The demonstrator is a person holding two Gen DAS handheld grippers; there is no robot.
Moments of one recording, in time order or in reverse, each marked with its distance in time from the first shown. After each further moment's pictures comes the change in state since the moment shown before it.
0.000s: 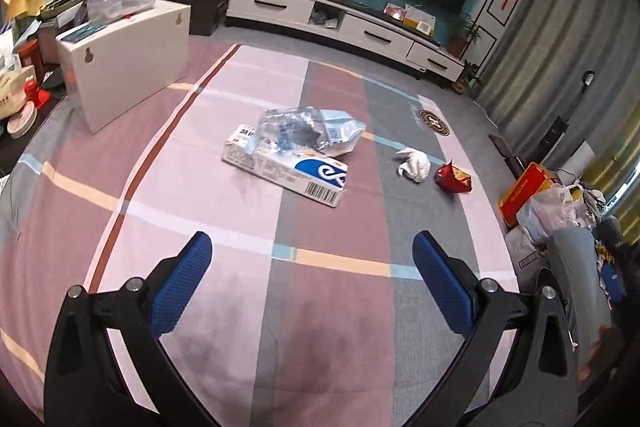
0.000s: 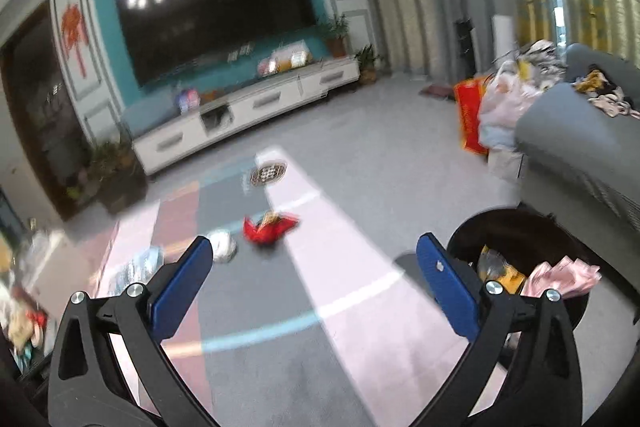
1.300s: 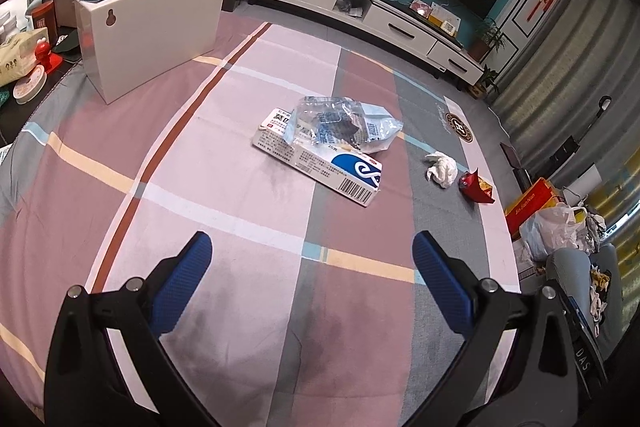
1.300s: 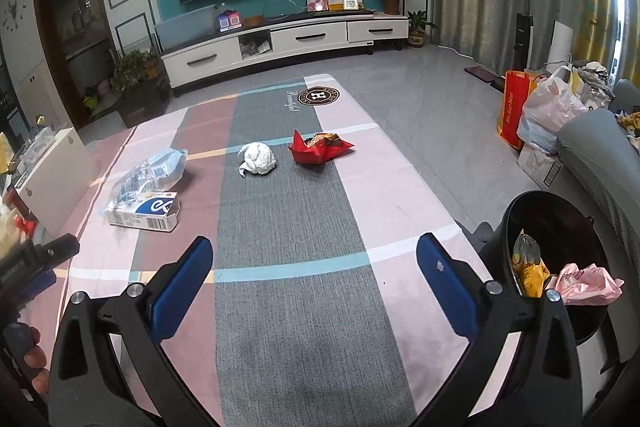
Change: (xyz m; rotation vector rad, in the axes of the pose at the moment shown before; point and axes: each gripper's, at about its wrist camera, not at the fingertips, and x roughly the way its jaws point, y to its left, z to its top) left arm 0.013 0.028 0.006 -0.110 0.053 0.024; right arm 0.030 0.053 -0.042 -0.205 0.167 0.060
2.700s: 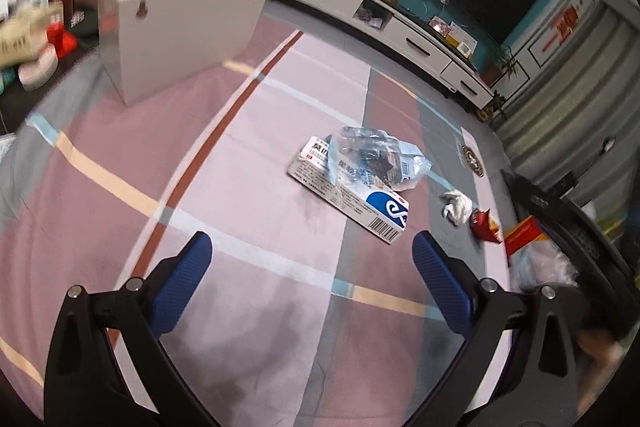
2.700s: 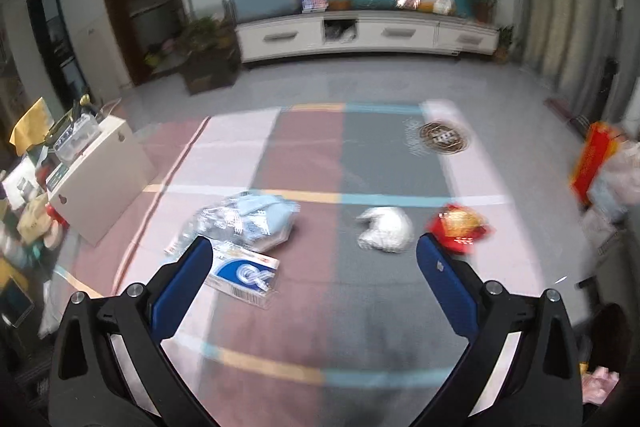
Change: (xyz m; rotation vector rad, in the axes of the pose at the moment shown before) left arm 0.010 0.048 0.032 -0.150 0.026 -0.056; right arm 0.090 0.126 0.089 -0.182 0.112 0.233
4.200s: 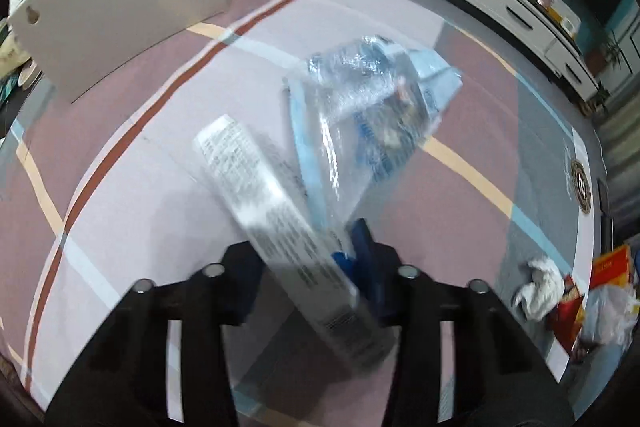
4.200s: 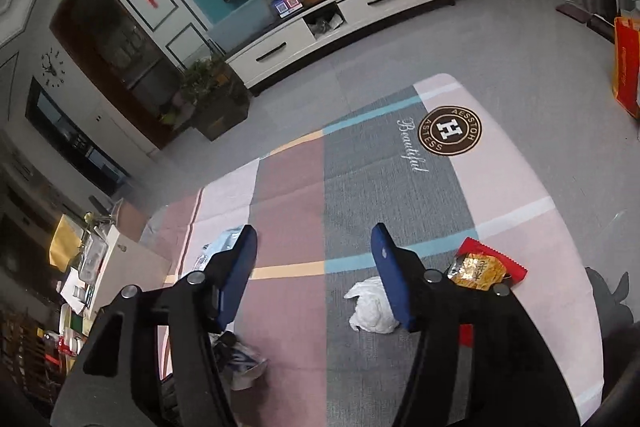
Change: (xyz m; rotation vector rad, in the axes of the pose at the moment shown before) left arm 0.156 -0.089 0.040 -0.076 0.093 0.447; right arm 0.045 -0.112 0.055 0.328 -0.005 0.197
